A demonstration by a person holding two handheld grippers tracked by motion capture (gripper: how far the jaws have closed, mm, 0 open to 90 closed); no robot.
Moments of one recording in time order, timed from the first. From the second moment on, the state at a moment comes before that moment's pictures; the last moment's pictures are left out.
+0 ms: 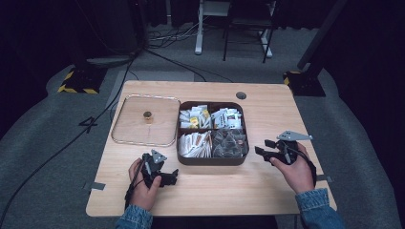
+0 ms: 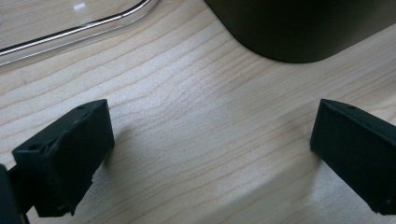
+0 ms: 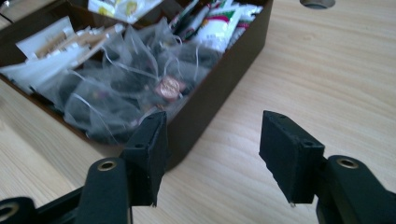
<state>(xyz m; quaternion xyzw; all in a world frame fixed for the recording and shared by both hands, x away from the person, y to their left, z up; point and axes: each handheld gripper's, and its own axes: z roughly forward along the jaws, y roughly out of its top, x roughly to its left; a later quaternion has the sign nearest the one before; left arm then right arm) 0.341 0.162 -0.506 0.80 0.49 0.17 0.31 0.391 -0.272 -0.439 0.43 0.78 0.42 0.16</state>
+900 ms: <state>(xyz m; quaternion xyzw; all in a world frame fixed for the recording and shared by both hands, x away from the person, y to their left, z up) 0.340 0.163 -0.505 0.80 0.49 0.17 0.31 0.462 -0.197 -0.406 0.41 0.80 0.42 0.12</state>
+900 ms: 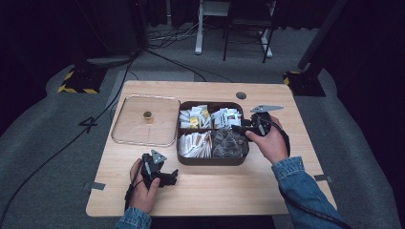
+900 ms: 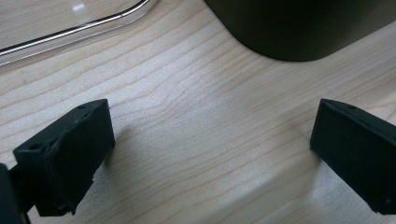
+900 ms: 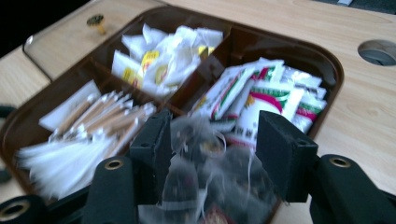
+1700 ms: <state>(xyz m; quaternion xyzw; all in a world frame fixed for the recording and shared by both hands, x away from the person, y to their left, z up) 0.344 0.163 -0.505 0.80 0.48 0.17 0.31 0.514 -0.160 -0.435 0.48 0.78 0.39 0.11</state>
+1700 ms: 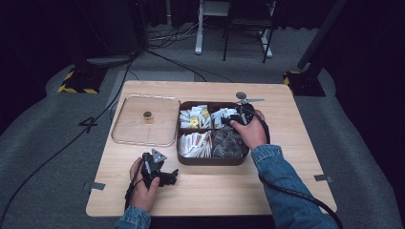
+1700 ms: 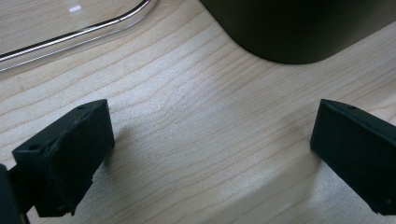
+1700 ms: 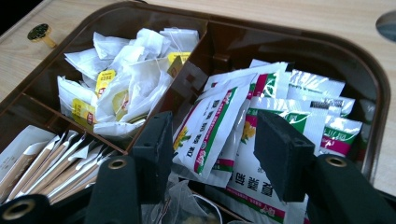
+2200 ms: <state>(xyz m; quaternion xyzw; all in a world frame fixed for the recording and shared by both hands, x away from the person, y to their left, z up) 0.344 0.163 -0.506 0.80 0.48 0.17 0.31 0.514 -0.142 -0.427 0.48 0.77 0.41 0.07</state>
